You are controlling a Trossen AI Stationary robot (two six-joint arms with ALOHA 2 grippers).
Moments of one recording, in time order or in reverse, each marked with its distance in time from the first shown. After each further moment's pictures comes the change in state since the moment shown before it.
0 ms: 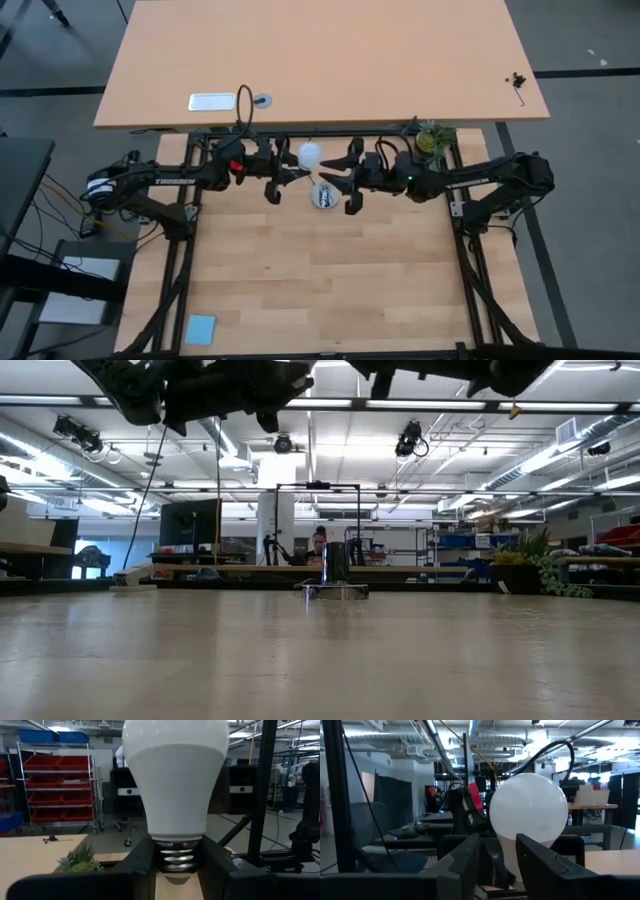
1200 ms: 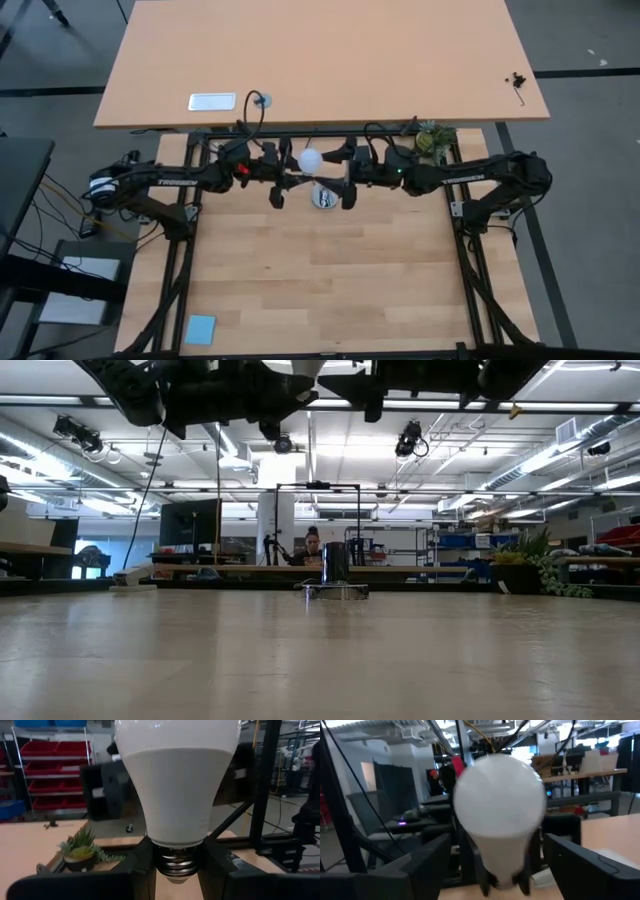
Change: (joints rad) left arm -0.018 0.026 -0.001 -0.062 -0.036 0.053; right arm -0.057 0.035 0.024 -0.109 -0.072 0.111
